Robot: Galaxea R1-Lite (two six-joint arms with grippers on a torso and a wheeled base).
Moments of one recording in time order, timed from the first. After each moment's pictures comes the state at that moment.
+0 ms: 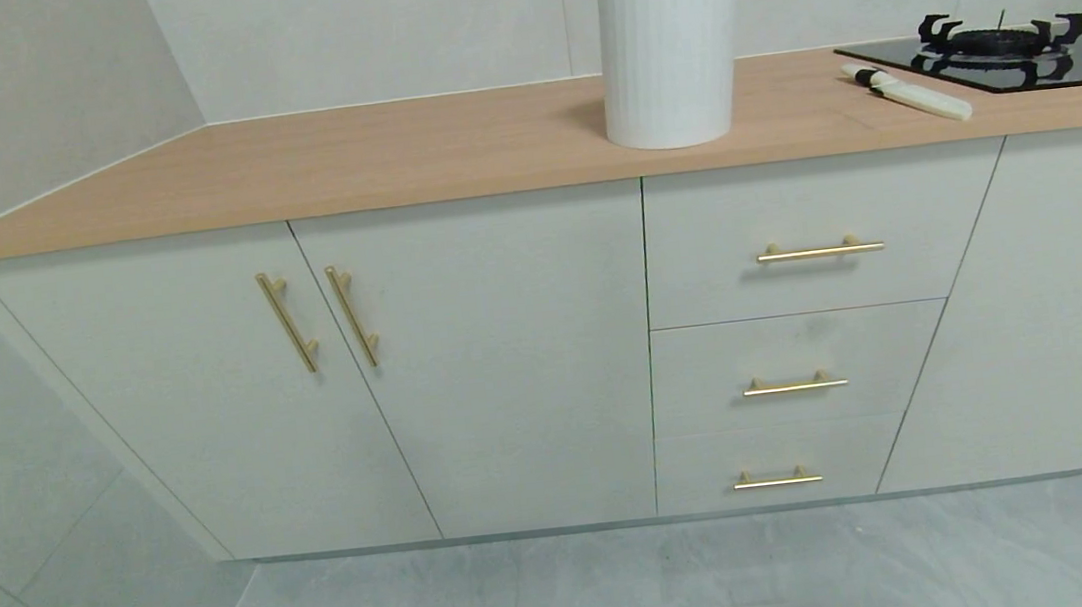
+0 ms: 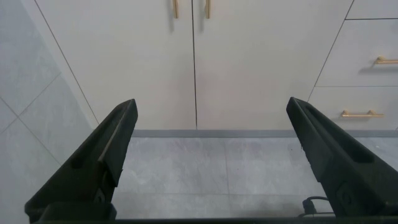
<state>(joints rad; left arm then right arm) 0.00 0.00 0.00 0.00 0.00 0.00 0.08 0.30 -0.32 0.07 -0.53 -0.08</state>
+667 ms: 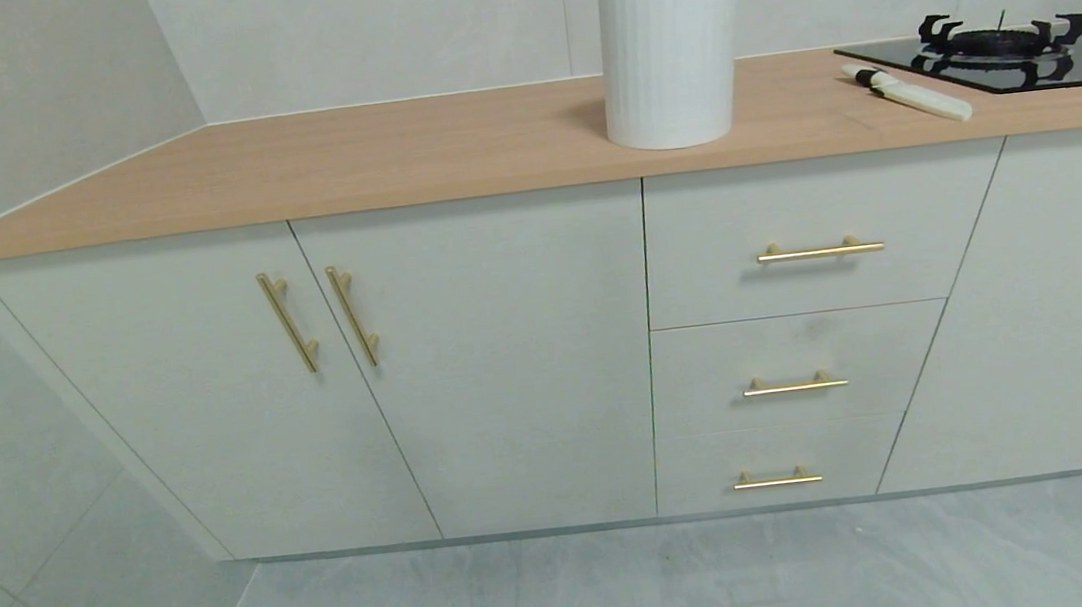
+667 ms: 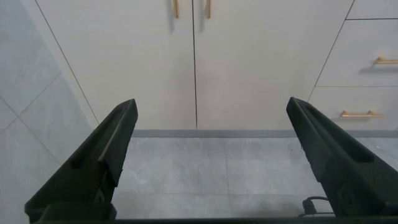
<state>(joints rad) 0.00 0.00 0.00 0.00 0.00 0.00 0.00 0.00 -0.12 -0.02 -0.07 -0.02</state>
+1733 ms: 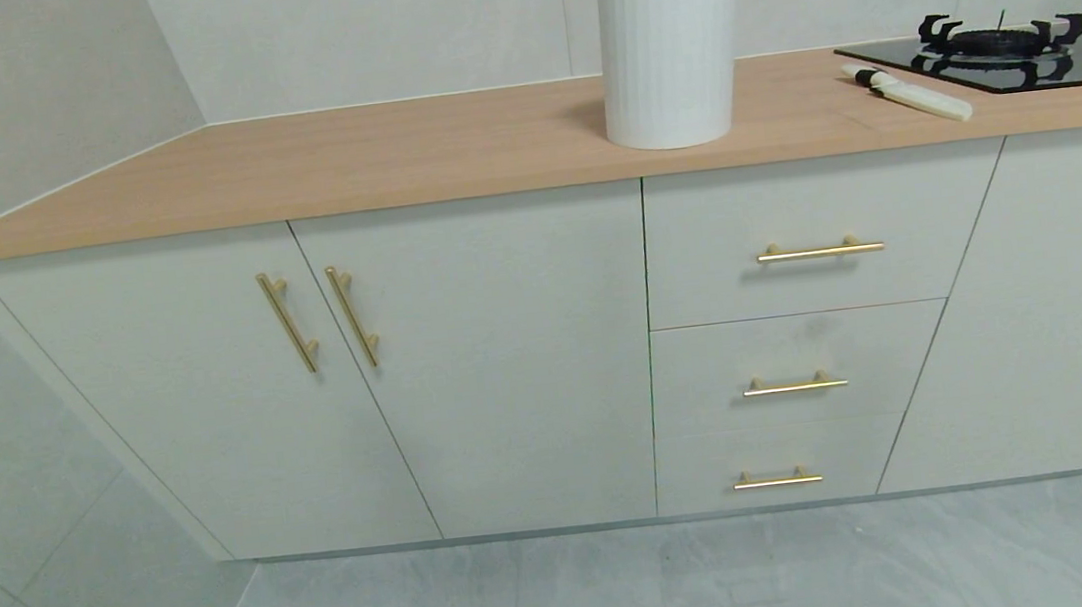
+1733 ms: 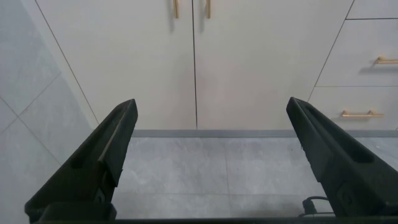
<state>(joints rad) 0.00 0.00 0.00 0.00 0.00 0.00 0.00 0.00 0.00 0.00 0.04 -0.01</state>
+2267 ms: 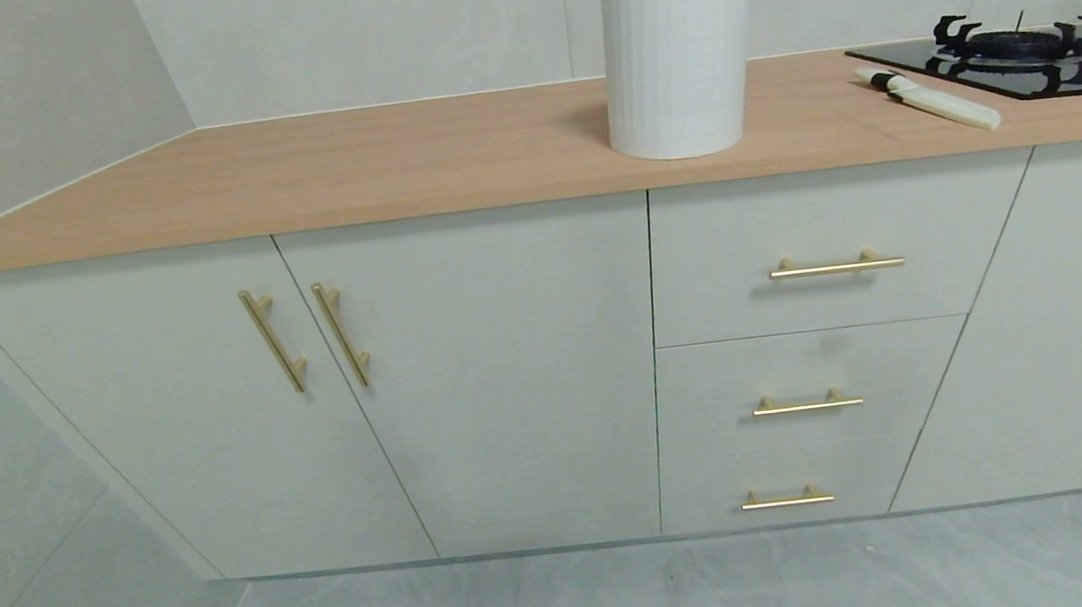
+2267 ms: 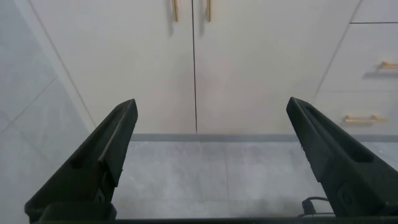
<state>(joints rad) 0.00 0.00 0.00 0.00 0.00 0.00 0.00 0.00 0.00 0.00 0.04 0.00</state>
